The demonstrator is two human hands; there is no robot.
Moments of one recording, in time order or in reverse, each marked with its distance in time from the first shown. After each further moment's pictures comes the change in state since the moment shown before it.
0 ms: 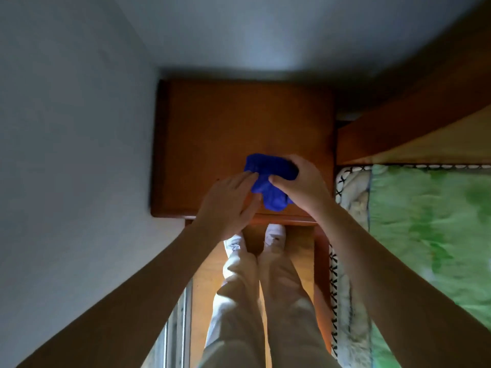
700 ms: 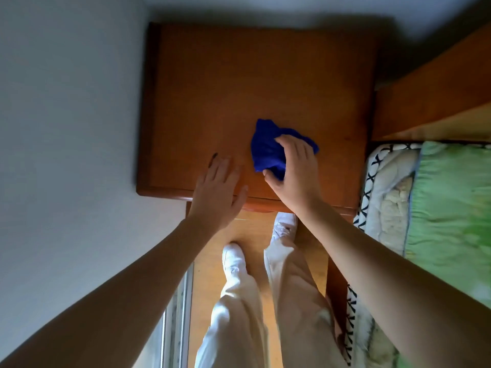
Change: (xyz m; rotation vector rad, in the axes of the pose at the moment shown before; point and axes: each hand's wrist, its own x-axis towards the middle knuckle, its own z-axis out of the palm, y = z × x) left_hand -0.011 -0.065 0.111 0.236 -0.077 -0.242; right_hand 0.035 0.095 0.095 -0.304 0.224 -0.356
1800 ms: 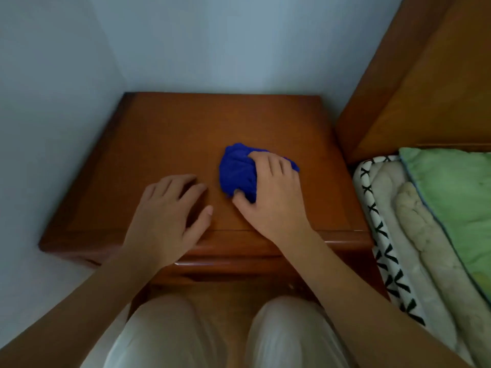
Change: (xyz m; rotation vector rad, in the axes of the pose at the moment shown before) left_hand 0.033 -0.057 0.085 0.137 0.610 0.317; right_hand -0.007 0.041 0.084 -0.225 0.482 -0.210
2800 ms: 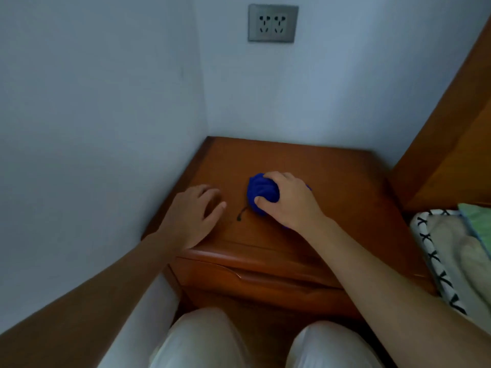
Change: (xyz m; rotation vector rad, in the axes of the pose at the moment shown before) left_hand -0.018 -0.088 -0.015 -0.036 0.089 -0.227; right_hand 0.059 -0.051 0.028 0.126 -0.288 -0.096
